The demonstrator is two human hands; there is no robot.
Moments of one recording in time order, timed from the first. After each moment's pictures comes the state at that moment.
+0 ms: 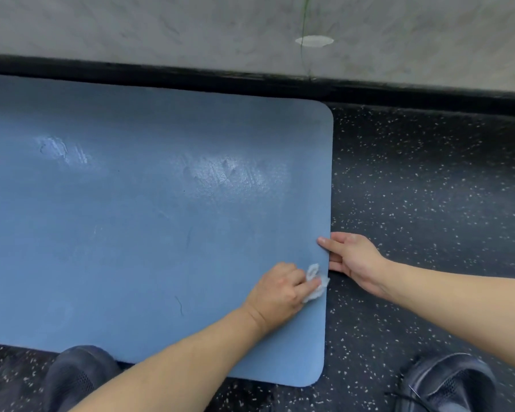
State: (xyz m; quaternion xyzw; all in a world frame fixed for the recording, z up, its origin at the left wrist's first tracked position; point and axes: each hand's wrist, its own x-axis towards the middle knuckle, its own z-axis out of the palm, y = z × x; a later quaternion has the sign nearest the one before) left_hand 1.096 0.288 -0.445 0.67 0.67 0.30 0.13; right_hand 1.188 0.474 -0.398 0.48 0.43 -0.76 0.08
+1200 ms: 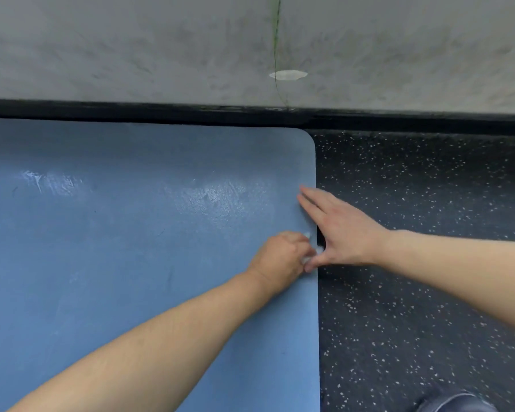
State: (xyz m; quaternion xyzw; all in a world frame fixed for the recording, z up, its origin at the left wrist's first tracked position) left_hand 1.025 0.403 -0.429 0.63 0.71 0.27 0.18; right_hand 1.121 0.563 -0.362 0.10 0.97 -0.13 0.20
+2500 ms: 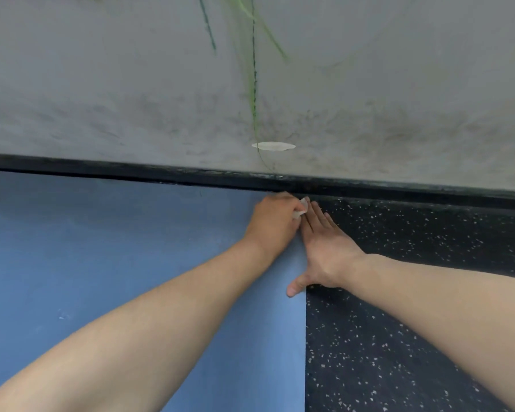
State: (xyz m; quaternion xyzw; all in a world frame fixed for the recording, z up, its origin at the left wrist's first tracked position) left_hand 0.896 0.583 -0.423 0.51 0.80 0.30 0.11; right_hand 1.025 0.653 -0.388 0.23 0.93 -0.18 0.25
